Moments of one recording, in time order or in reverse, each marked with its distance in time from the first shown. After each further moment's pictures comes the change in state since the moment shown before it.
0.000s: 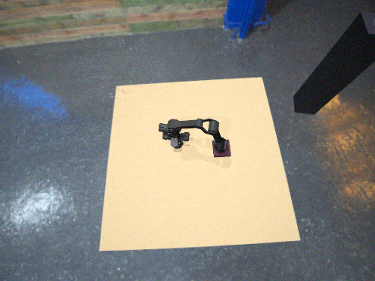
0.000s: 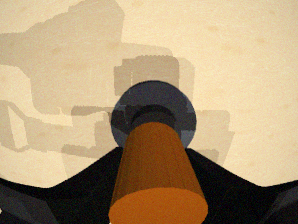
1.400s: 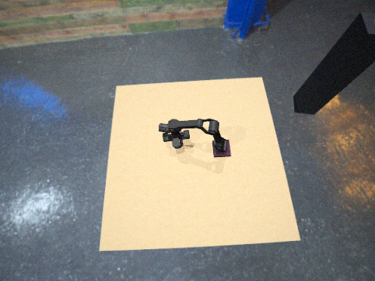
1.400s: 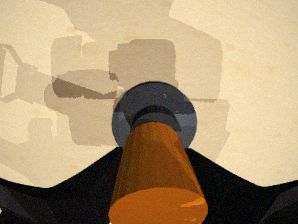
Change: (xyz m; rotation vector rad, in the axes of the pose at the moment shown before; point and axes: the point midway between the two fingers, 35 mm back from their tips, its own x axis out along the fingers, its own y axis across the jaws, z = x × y) arm 0.000 0.001 0.000 -0.224 0.000 -0.001
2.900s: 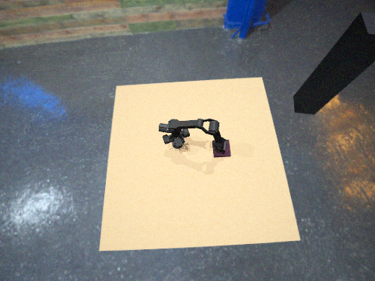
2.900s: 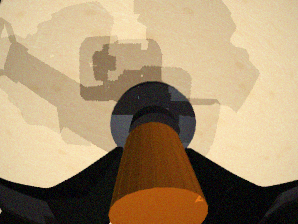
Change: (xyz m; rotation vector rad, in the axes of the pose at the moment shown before) arm 0.001 0.000 0.000 -0.210 0.002 -0.004
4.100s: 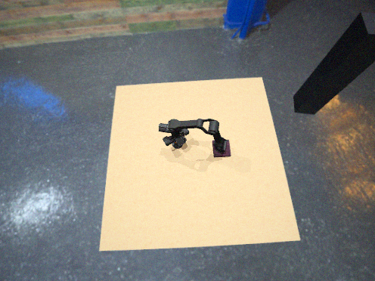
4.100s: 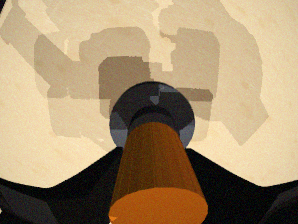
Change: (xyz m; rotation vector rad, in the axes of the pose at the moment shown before) arm 0.000 -0.001 0.000 -0.210 0.000 0.000
